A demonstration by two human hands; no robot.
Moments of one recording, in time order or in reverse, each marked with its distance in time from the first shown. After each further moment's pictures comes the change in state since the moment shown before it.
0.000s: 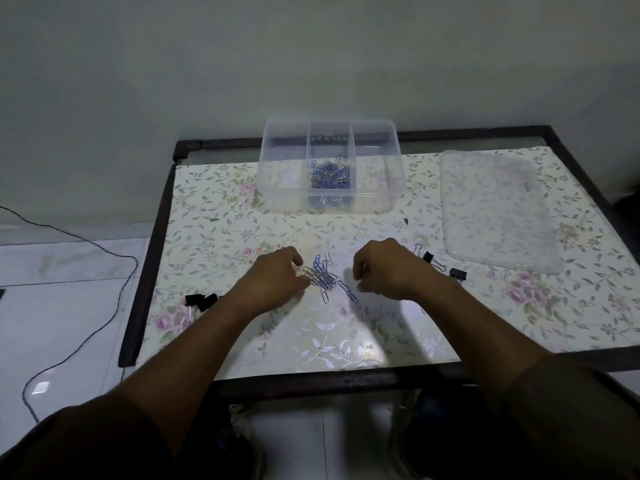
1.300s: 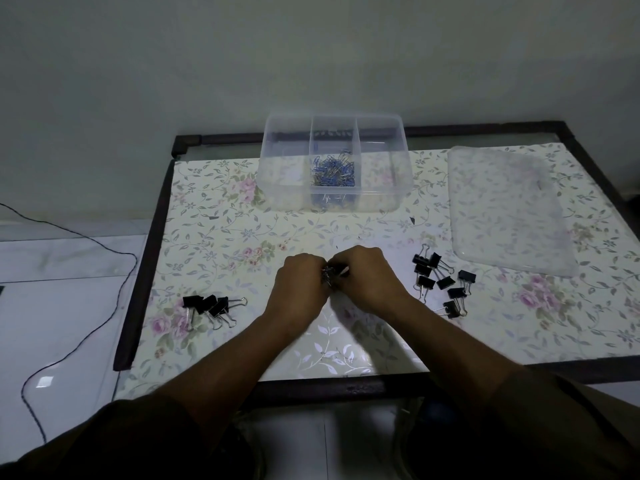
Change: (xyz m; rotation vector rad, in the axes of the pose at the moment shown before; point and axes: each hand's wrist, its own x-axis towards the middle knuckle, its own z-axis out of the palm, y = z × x) left_hand 0.011 0.018 0.043 0.145 0.272 0.184; right_hand 0.036 -0.013 0.054 0.234 0.275 -0.062
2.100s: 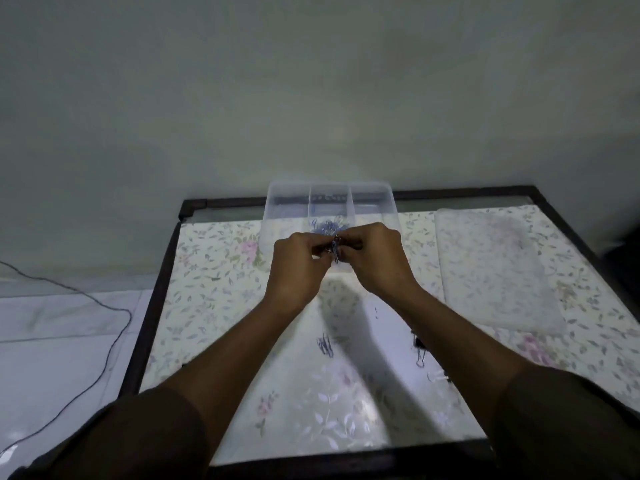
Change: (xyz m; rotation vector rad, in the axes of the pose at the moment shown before) left_hand 0.060 0.036 -0.081 -0.423 0.291 0.129; right_hand 0.043 -0.047 -0.095 0.255 0.374 -0.076
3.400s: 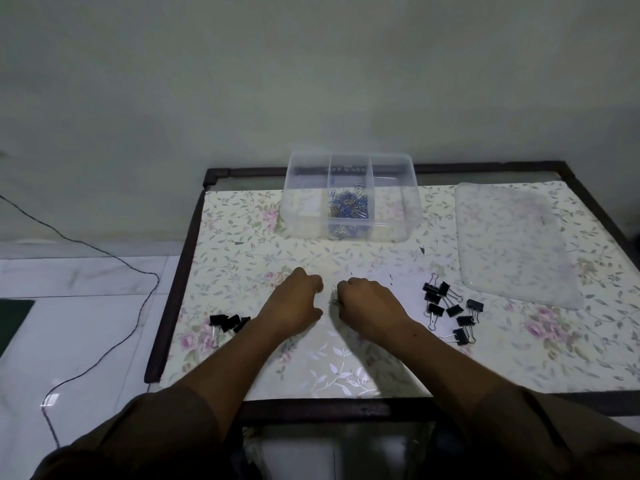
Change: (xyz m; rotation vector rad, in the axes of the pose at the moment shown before) left_hand -0.070 -0.074 0.003 0.501 -0.503 -0.162; right_hand -0.082 0.036 0.061 -0.713 -0.492 -0.130
